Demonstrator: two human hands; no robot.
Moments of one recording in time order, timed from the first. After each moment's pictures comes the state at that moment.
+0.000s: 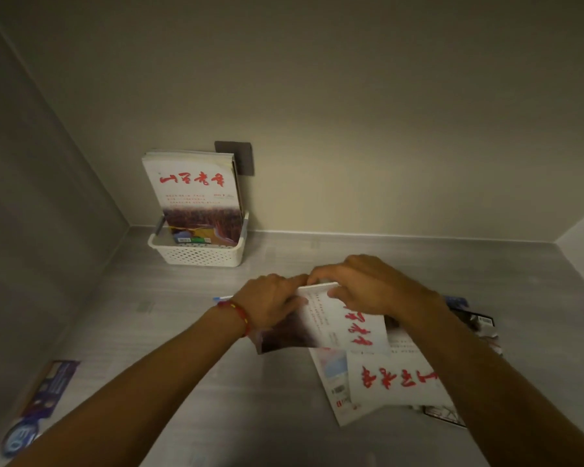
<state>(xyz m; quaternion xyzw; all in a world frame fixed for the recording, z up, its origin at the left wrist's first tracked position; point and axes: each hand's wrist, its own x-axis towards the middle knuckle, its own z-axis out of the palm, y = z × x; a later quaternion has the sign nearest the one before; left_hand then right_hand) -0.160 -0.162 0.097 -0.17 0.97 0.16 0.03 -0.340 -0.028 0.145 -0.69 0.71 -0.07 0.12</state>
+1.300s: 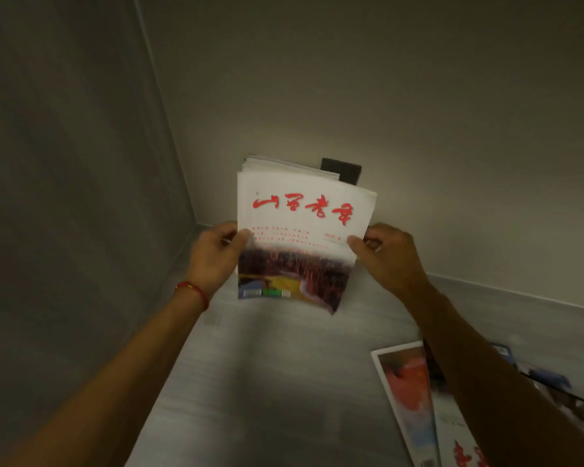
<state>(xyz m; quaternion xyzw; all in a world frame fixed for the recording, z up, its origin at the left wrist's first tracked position) -0.005 -0.374 0.117 -0.44 0.69 0.44 -0.37 -0.262 -0.234 0.146 -0.53 0.76 -0.37 0.06</state>
